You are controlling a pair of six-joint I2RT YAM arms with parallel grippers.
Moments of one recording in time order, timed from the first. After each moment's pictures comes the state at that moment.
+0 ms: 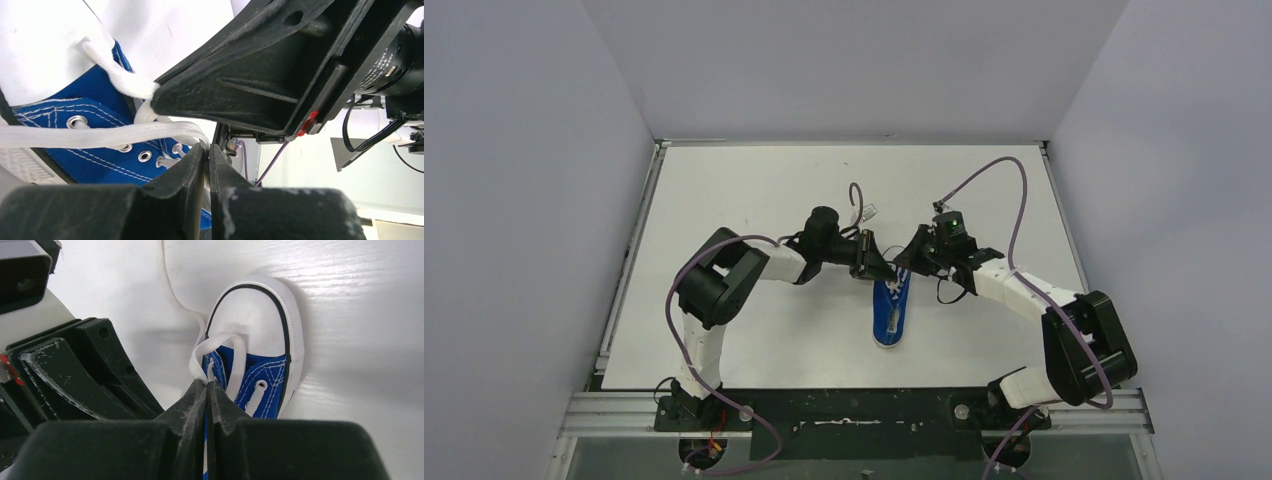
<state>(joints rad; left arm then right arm) -0.65 2.04 1.04 0.66 0.92 -1.03 0.42 1.43 0.75 -0.07 -0.20 0.75</state>
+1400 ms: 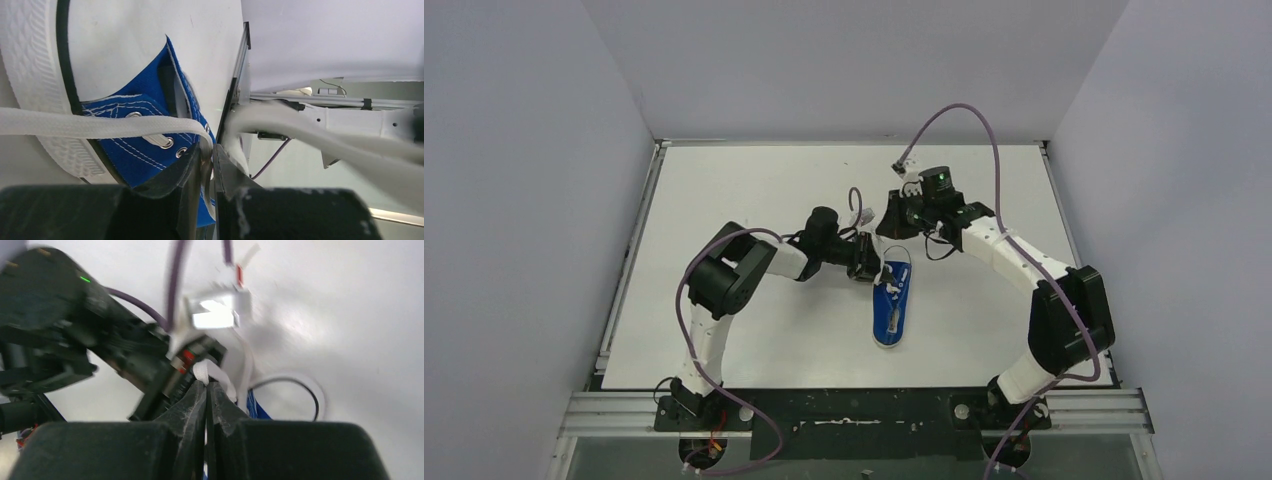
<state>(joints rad) -0.62 2.14 1.08 0.63 0.99 -1.05 0.43 1.58 1.20 -0.27 -0.43 0.21</state>
